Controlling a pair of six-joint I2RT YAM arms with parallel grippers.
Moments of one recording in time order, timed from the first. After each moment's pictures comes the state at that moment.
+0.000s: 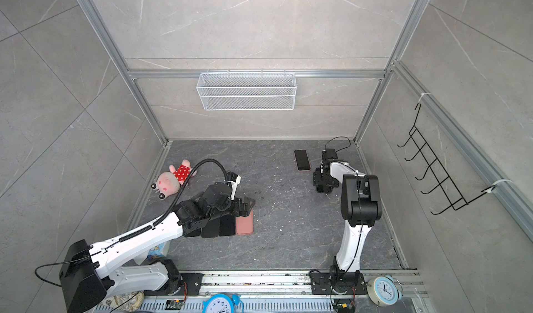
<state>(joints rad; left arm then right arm) -0.87 1.20 0.88 -0.38 -0.09 -0.53 -0.02 1.97 1.31 -0.59 0.06 0.04</state>
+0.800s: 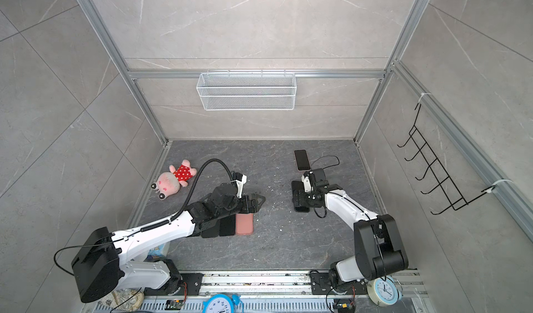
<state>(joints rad) -0.87 1.33 0.80 -0.04 0.04 -0.75 0.26 1.43 0.82 -0.47 -0.23 0.22</state>
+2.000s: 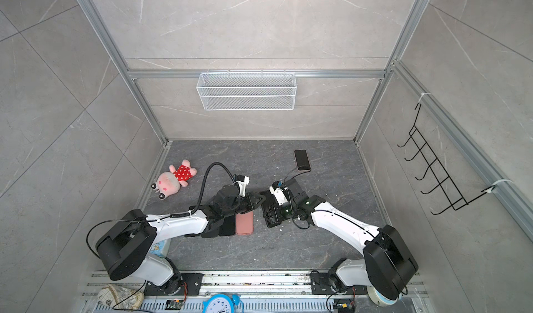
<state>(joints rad) -0.81 1.53 0.69 0.42 0.24 -1.02 0.63 1.35 0.81 -0.42 -0.32 0.31</state>
